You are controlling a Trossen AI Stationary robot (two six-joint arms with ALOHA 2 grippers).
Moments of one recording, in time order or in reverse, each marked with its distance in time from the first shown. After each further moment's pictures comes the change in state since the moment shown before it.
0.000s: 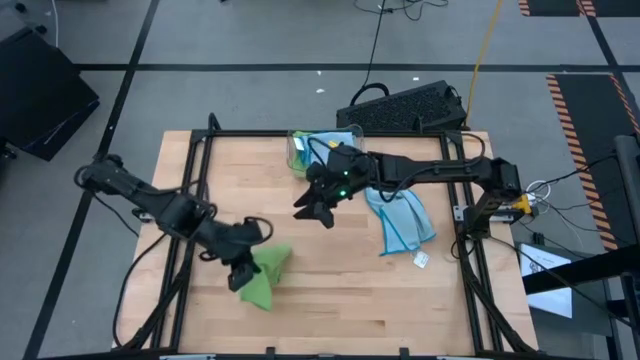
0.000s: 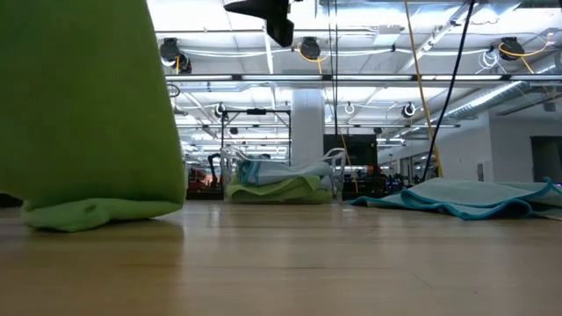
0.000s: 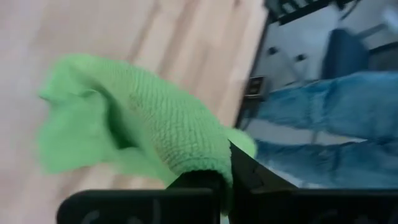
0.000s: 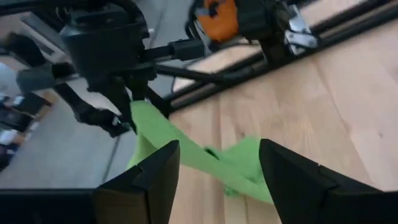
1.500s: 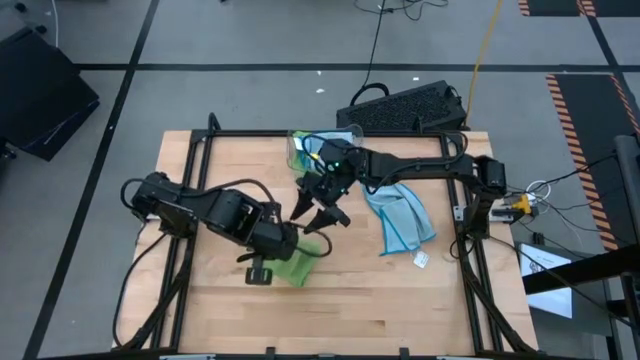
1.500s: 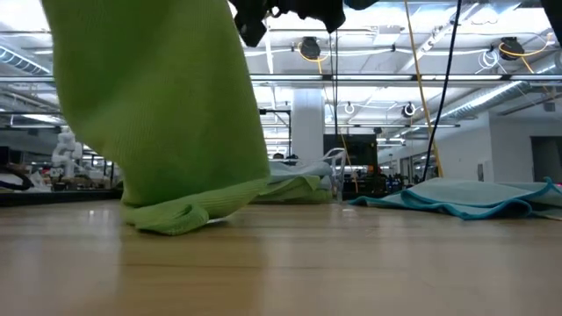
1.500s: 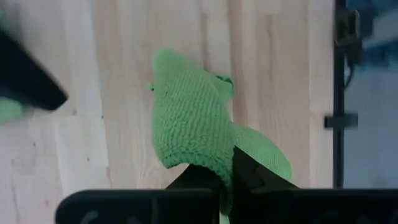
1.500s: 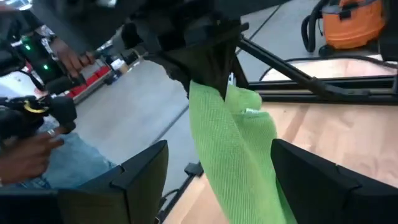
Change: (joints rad) left arm 0.107 0.528 0.809 -0.692 -0.104 0.675; right arm -0.078 0.092 -0.031 0.248 -0.549 -0.257
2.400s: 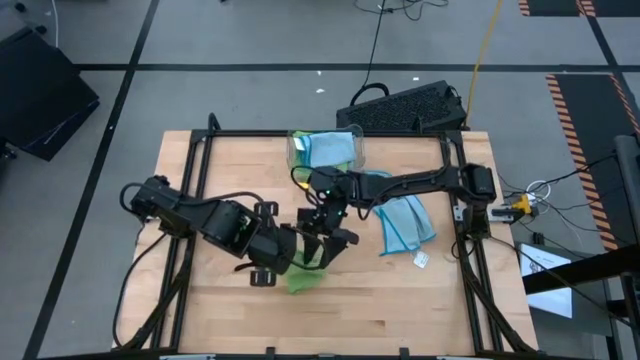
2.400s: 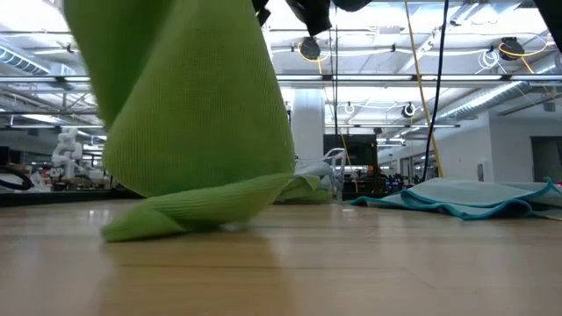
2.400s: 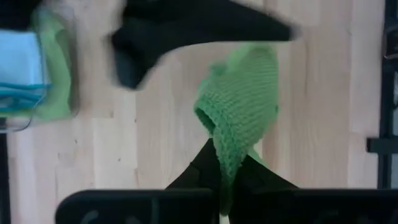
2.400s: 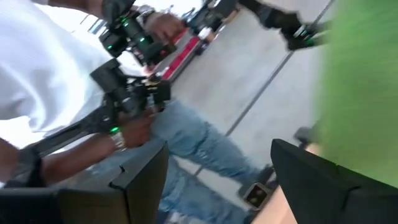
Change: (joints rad) left arm -0.052 0.010 -0.005 0.000 -0.196 -0.077; right arm 0.130 0.097 0.001 0.115 -0.311 0.291
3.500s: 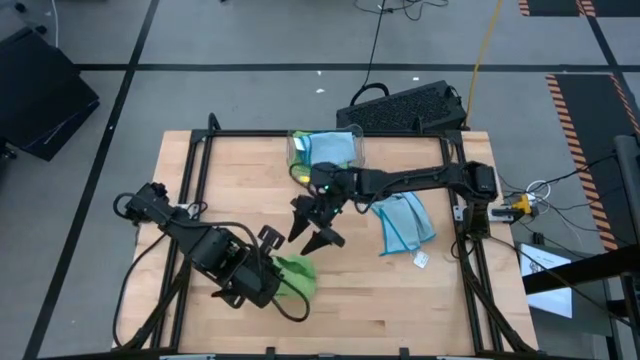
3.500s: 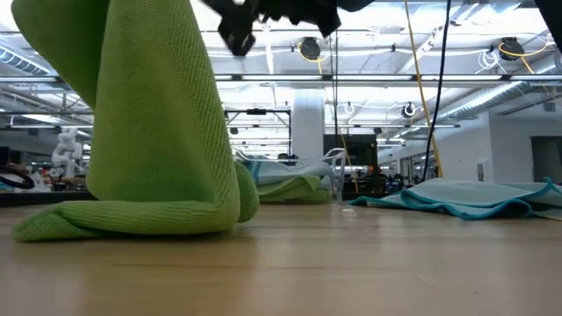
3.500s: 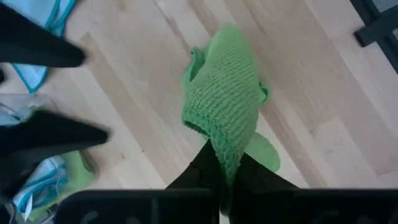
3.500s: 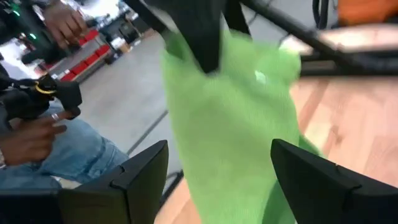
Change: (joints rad) left arm -0.148 -0.002 -0.047 0.000 0.009 0.446; right arm -0.037 -0.018 0.000 -0.138 0.372 -0.350
